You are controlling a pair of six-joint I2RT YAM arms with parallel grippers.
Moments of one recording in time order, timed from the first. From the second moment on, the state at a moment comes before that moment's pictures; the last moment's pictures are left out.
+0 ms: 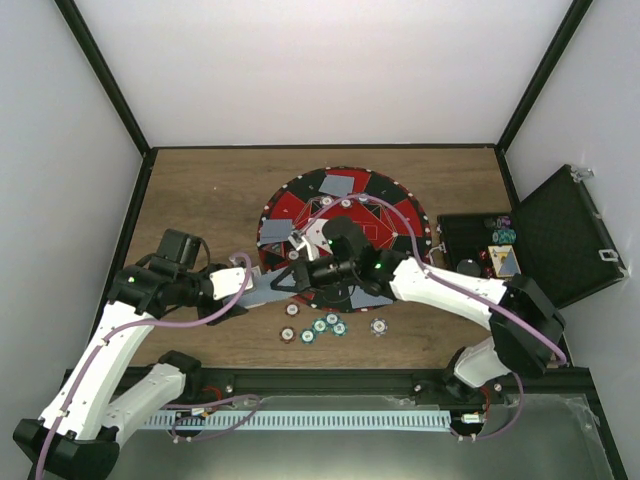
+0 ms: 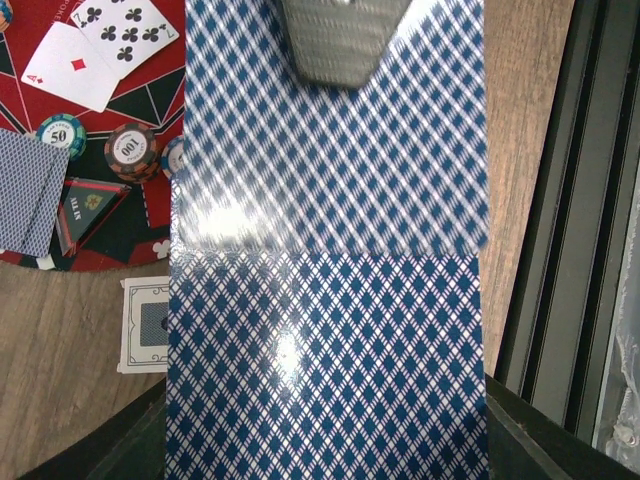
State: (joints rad) left arm -0.35 0.85 0.94 -1.20 0.45 0.87; right arm 0.92 1.48 0.97 0.04 -0.70 0.94
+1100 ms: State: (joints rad) left arm -0.35 0.85 0.93 -1.18 0.42 0.87; right arm 0.76 2.10 1.36 -0.17 0.94 -0.30
